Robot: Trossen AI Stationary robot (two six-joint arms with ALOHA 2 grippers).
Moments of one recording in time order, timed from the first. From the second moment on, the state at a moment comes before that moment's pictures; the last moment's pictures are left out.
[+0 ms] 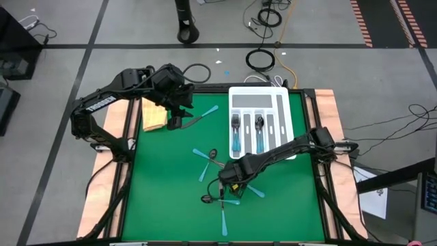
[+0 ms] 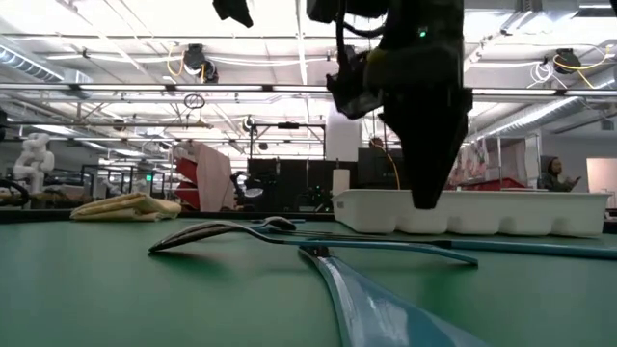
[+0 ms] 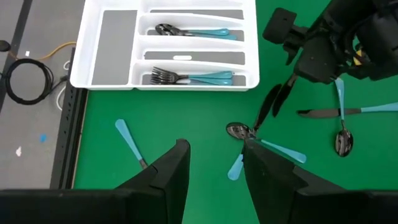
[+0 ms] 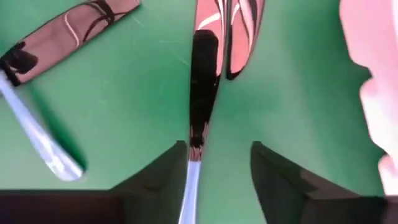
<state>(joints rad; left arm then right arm) 0.31 1.48 1.82 -1.27 0.16 0.27 0.29 2.04 1.52 -1.01 0.03 0.79</state>
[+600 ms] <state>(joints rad) 0.35 1.48 1.82 -1.27 0.17 0.27 0.29 2.06 1.32 -0.82 -0.07 0.84</state>
